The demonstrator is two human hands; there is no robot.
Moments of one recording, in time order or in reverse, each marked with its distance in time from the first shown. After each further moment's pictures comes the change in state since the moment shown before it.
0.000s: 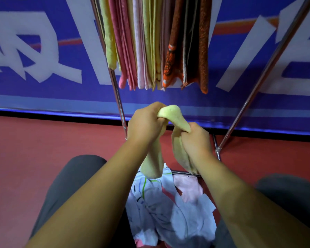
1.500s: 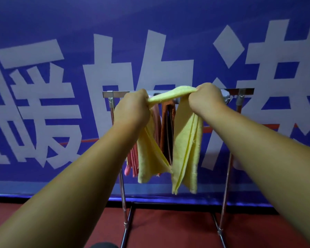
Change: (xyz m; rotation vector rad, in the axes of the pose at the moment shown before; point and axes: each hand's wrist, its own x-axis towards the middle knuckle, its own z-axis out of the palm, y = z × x) left_hand 0.087 0.209 -0.253 0.251 0.451 0.333; right_hand -0.009 -0.303 -0.290 -0.113 0.462 -0.269
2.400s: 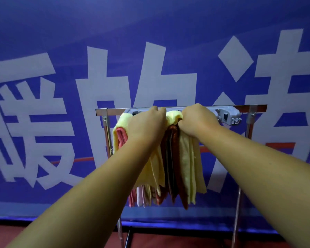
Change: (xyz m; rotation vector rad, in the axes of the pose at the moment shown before) left_hand 0.069 0.014 0.077 0.309 -0.067 0.262; right_hand 0.082 0.008 0.063 -0.483 -0.090 -0.414
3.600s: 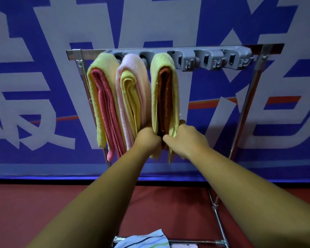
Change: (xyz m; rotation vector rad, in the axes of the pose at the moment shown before) left_hand -0.120 0.023 0.175 -0.904 -0.673 -0.612; right_hand -0.111 0.003 0.170 0.337 -0.346 0.261
